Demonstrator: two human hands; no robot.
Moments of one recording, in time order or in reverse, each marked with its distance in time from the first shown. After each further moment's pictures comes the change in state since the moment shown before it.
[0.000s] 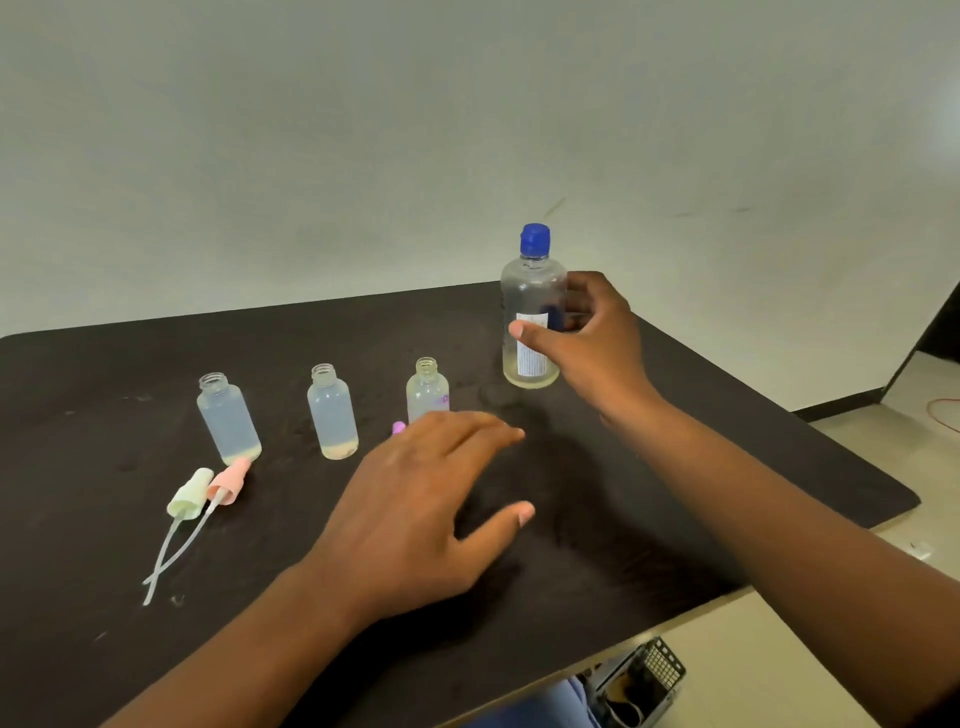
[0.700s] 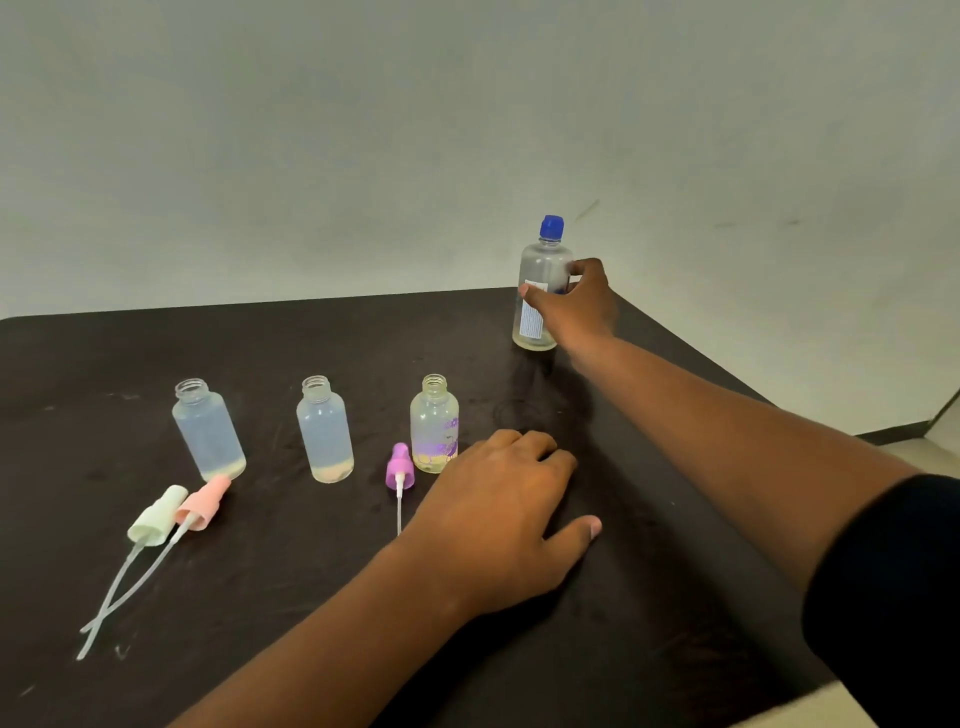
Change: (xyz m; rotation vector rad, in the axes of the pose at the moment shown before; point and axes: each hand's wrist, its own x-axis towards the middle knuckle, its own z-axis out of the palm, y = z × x) left_hand 0.063 0.007 0.048 0.100 -0.276 -0.107; right_hand 0.121 0.046 0.064 -0.171 0.036 0.148
